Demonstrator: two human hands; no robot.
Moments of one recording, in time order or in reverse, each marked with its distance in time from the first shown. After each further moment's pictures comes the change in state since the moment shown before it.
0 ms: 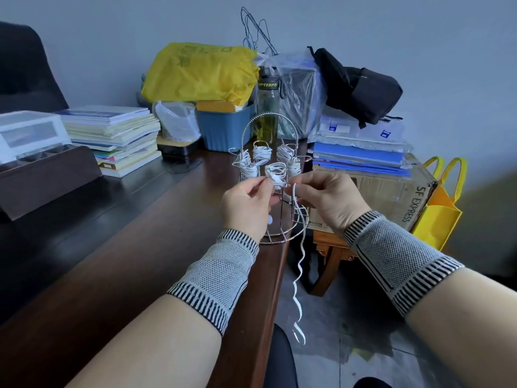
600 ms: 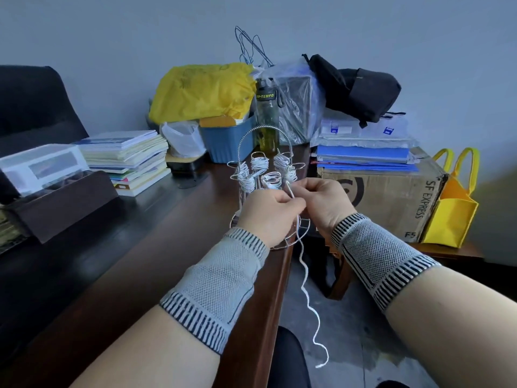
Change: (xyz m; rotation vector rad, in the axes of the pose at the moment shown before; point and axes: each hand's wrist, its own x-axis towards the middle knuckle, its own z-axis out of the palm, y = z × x) left_hand -0.030 0.049 0.012 0.567 -0.290 0.009; right_hand 0.007 0.005 0.009 0.244 0.084 0.124
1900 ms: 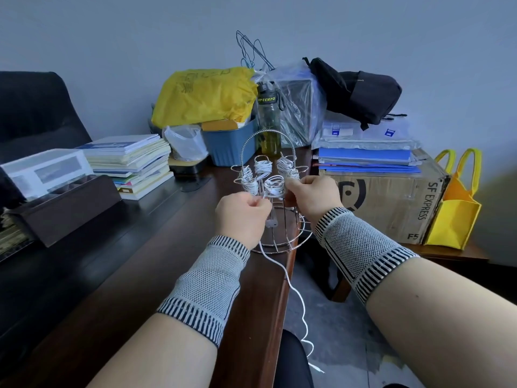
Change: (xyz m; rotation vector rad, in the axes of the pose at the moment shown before) left_hand 0.018 -0.030 -0.021 0.095 0.281 -0.009; right_hand 0.016 -0.008 0.019 -0.285 0.211 0.052
